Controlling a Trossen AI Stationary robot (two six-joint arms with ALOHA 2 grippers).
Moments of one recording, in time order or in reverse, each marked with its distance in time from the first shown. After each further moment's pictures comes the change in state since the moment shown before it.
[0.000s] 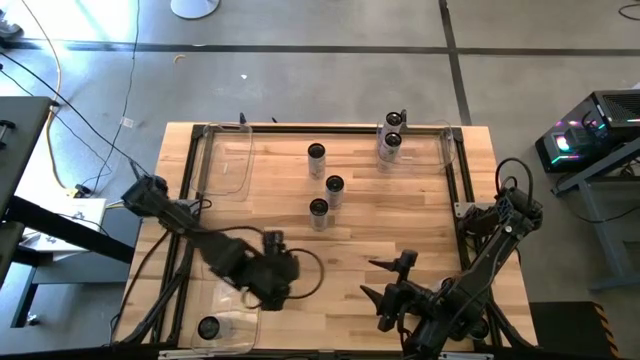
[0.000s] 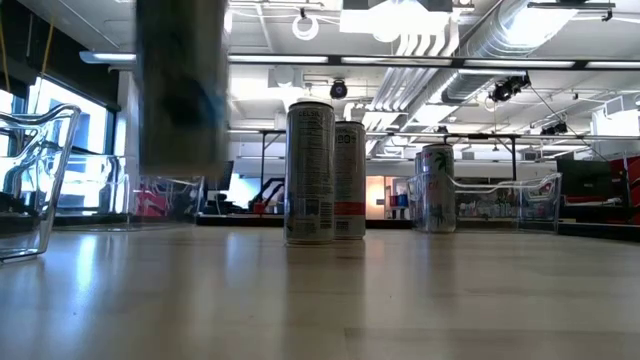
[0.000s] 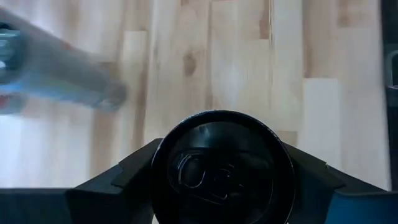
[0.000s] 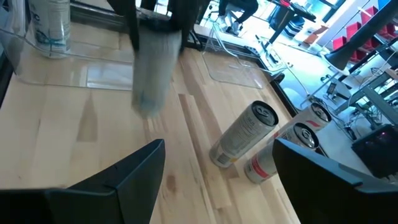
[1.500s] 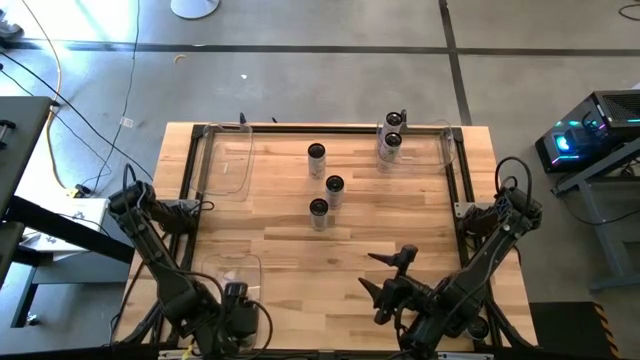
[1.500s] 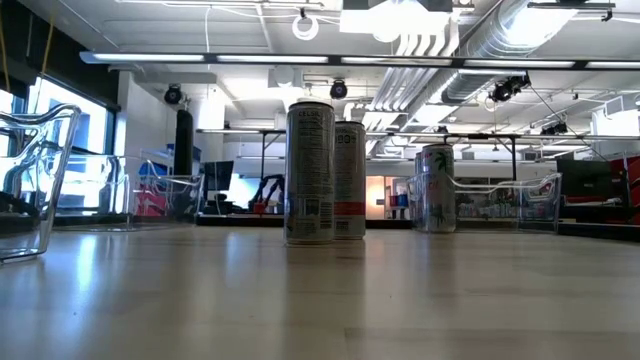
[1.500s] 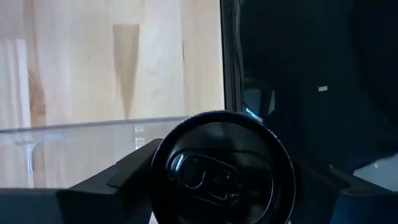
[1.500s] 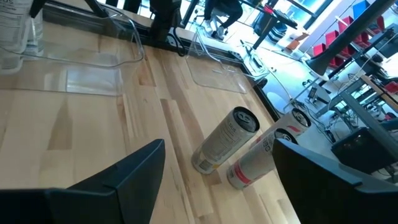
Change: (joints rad) left arm -0.324 -0.019 -0.137 0.165 0.222 -0.344; right arm -0.026 0.000 0.000 -0.022 0.053 -0.013
